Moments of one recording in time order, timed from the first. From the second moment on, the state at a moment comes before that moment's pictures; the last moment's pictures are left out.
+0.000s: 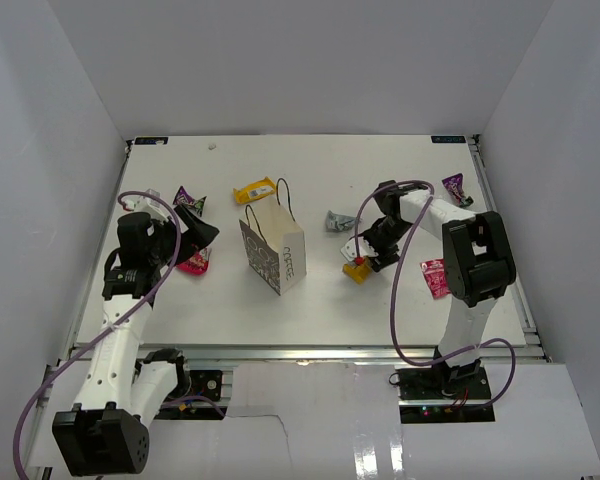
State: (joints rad) left arm 0.04 0.86 0.74 -0.40 0.30 -0.59; right arm 0.33 1.89 1.30 -1.01 -0.47 -1.96
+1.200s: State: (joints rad) left arm 0.04 0.86 0.63 -0.31 0.34 -0.65; right arm 0.62 1.39 1.39 -0.22 -0.80 -0.02
